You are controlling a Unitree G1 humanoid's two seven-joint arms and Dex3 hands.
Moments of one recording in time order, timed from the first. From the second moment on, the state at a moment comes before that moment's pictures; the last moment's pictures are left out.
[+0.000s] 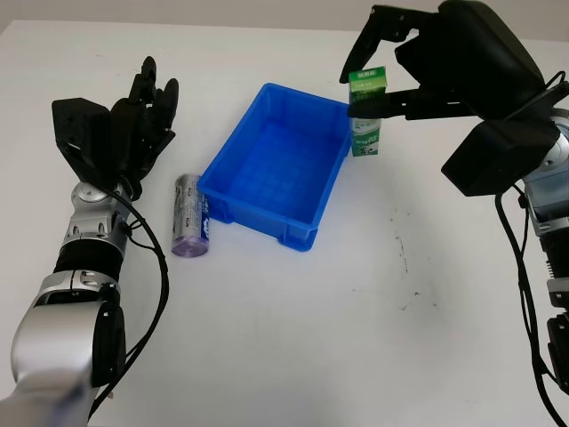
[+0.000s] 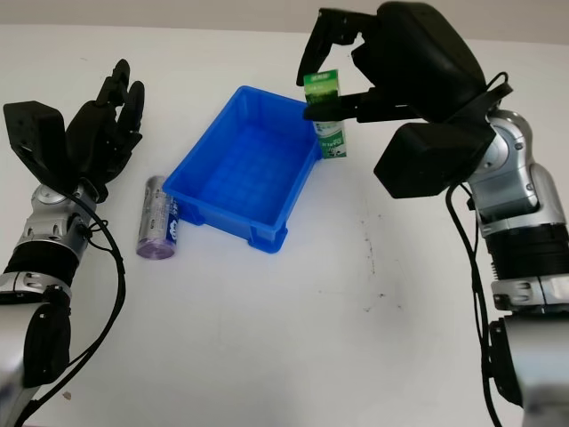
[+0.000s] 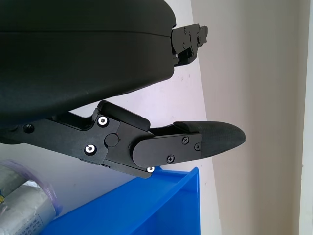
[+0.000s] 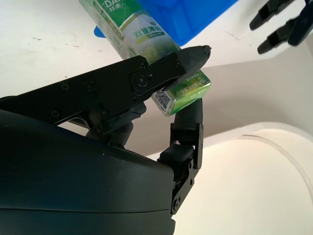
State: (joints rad) left arm -0.92 0.38 0.21 1.02 -0.12 -0.22 -0.30; right arm -0.91 -0.66 0.09 0.46 -0.34 -0.52 0.15
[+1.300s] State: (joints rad) left arm -0.92 0.36 0.21 1.01 -0.12 -0.22 -0.27; right arm -1.12 -0.62 0.28 0.68 -0.46 -0.46 0.51
